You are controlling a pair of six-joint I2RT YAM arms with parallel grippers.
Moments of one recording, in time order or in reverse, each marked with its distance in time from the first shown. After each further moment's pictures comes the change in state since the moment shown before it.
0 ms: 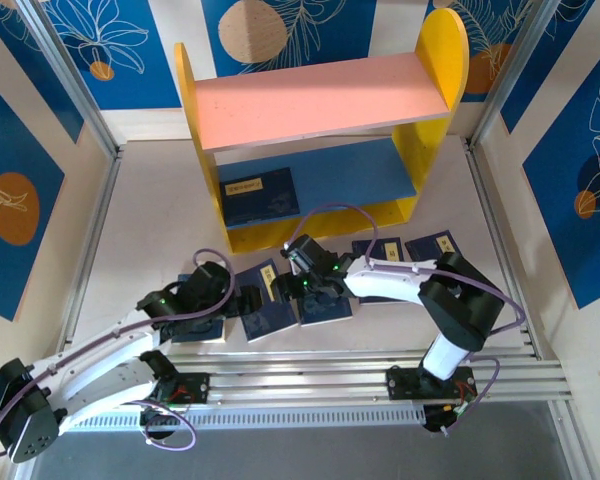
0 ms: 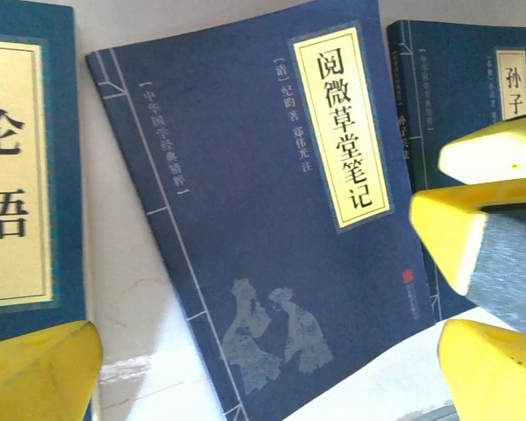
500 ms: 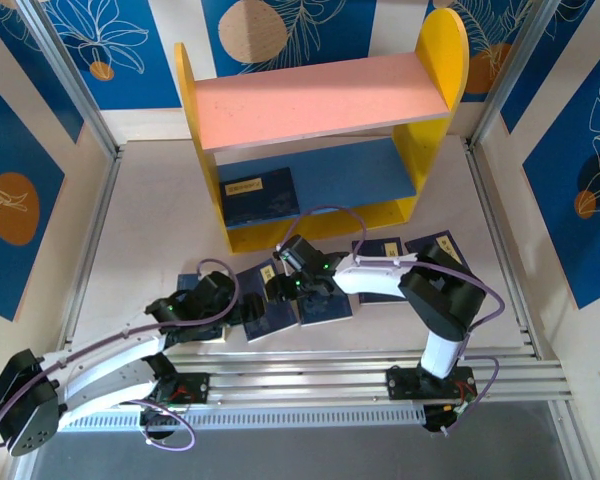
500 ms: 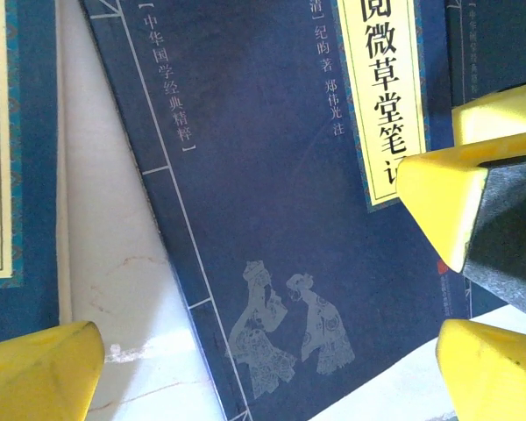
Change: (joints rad) left arm -0.039 0.038 -0.087 0.096 0.000 -0.077; right arm 0.005 0.102 0.054 0.033 -0.057 0.006
